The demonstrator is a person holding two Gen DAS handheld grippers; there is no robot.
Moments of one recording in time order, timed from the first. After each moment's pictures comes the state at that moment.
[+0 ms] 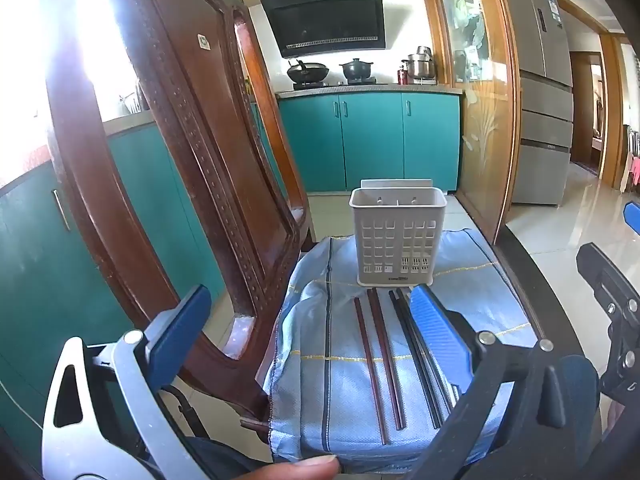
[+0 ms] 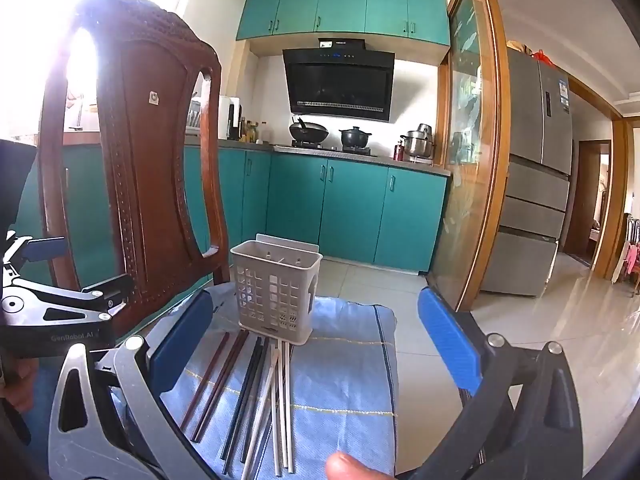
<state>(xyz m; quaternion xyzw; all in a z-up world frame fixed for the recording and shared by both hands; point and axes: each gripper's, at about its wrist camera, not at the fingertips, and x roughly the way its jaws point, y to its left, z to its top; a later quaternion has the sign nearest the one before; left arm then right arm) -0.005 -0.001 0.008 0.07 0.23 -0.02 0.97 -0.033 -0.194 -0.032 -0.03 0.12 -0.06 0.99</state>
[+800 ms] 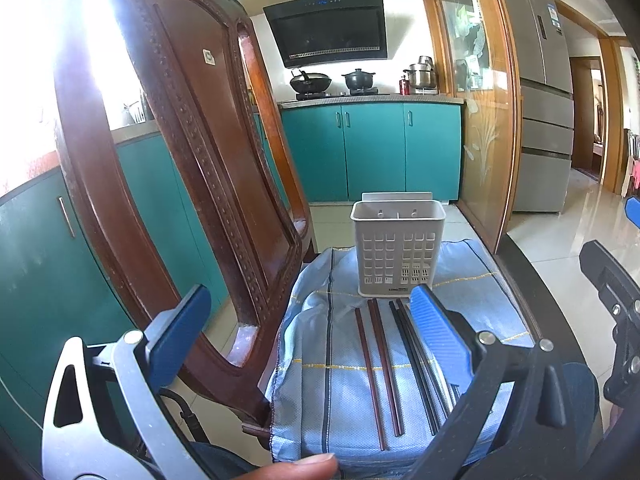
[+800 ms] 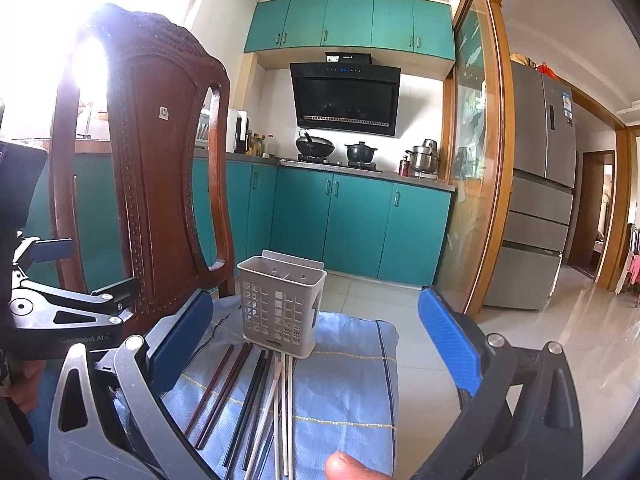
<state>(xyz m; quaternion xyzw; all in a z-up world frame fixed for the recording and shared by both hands) -0.009 -0.003 0.011 0.06 0.22 -0.01 0.97 -0.039 -0.193 -0.027 -0.04 0.09 -0.05 0.99</state>
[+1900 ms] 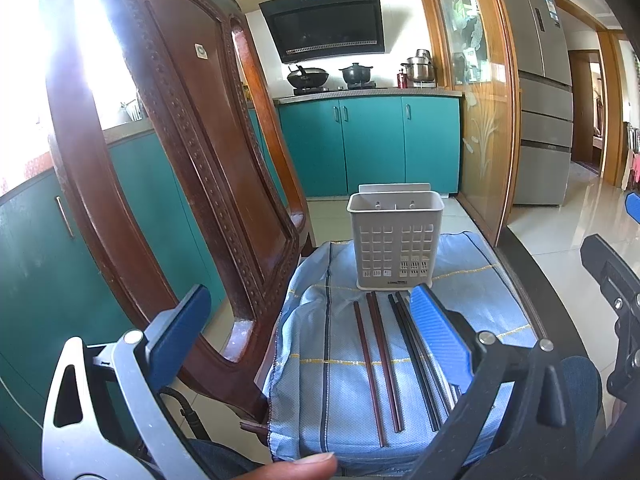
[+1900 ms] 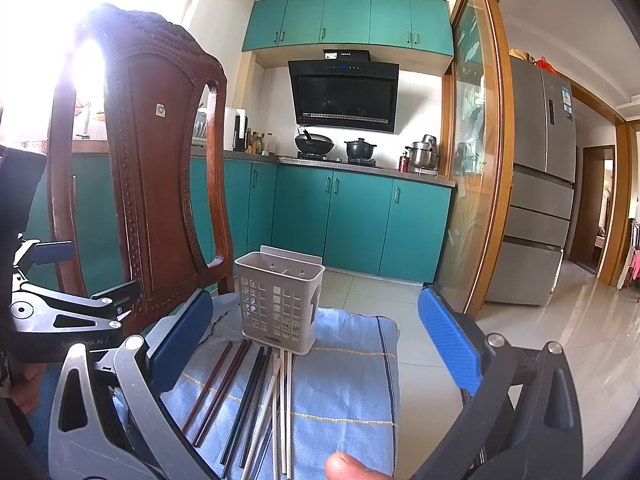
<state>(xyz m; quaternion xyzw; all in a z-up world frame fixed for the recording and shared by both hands) -0.009 -0.006 0.005 0.07 0.22 -0.01 0.97 -0.037 -0.196 -0.030 -0.04 0.09 -0.05 0.99</state>
